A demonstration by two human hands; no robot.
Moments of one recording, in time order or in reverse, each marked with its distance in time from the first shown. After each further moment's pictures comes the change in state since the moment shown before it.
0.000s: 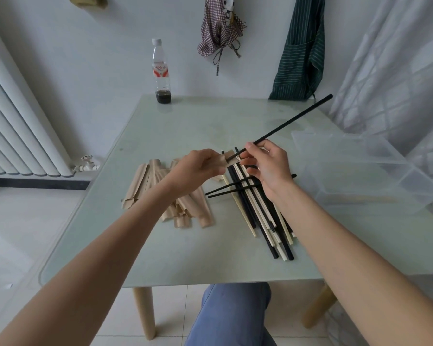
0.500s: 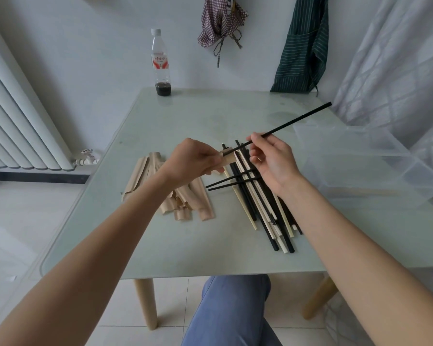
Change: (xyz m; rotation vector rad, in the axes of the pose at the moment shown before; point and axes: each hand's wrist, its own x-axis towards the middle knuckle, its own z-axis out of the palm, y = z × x) left_hand -0.007 0.008 -0.008 -0.064 0.020 -0.077; right_hand -0.002 0.000 -0.008 0.250 -0.109 0.054
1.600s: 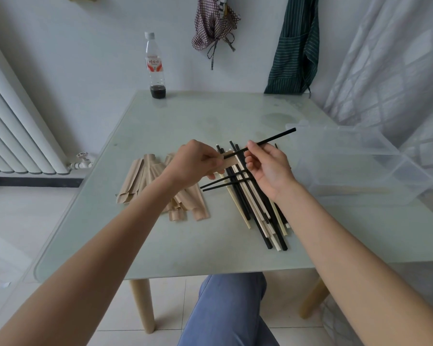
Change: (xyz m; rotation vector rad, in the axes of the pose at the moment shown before) left_hand -0.002 0.015 0.010 0.104 -0.020 0.019; right_hand -0.011 0.002 -0.008 0.044 0.064 0.049
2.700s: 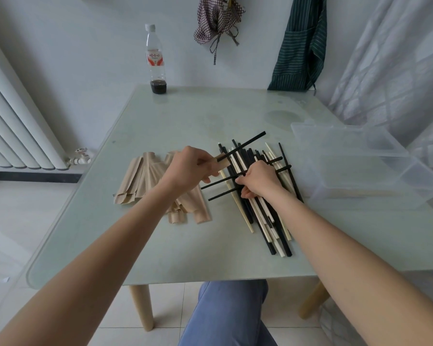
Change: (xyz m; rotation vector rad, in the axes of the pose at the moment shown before) left_hand 0.005 -0.023 0.009 -0.054 0.050 -0.106; right_hand 0.032 0.031 -0.006 -1.203 0.008 0.175
